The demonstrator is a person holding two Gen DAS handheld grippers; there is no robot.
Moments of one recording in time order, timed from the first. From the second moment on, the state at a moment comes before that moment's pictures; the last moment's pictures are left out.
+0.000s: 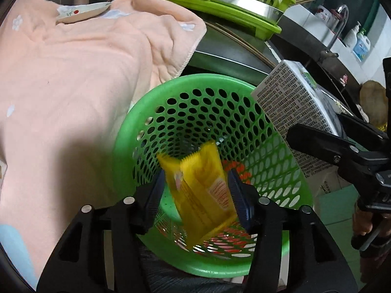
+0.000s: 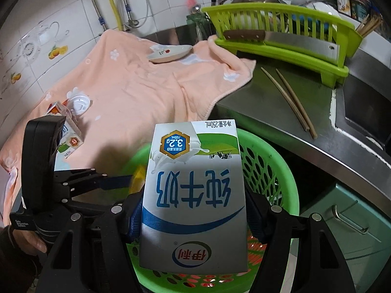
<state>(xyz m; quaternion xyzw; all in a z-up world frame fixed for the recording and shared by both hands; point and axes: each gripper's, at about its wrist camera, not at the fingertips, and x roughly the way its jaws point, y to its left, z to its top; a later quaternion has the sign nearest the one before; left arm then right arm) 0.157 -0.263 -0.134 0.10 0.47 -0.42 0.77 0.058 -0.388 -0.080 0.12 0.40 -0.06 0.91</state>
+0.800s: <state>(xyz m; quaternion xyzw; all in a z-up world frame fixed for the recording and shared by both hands) 0.153 -0.151 -0.084 0.04 0.42 -0.34 0.84 0.127 -0.377 -0.172 0.16 0.55 -0.03 0.82</state>
